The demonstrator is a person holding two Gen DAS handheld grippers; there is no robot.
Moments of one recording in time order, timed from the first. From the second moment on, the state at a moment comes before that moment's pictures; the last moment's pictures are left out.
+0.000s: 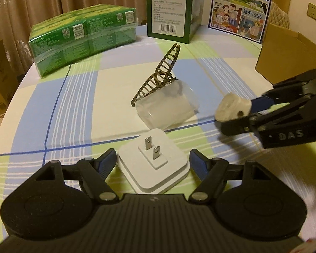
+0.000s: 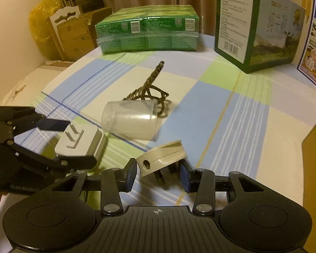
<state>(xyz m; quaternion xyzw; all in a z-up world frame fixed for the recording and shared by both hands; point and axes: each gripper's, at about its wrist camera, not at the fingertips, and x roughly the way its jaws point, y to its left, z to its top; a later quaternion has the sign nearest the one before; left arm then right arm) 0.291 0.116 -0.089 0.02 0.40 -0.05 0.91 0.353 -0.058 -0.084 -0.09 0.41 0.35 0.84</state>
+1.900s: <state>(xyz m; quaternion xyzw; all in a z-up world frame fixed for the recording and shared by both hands) 0.237 0.088 -0.094 0.04 0.43 -0.11 0.90 0.277 -0.094 -0.089 -0.14 0.41 0.38 0.82</state>
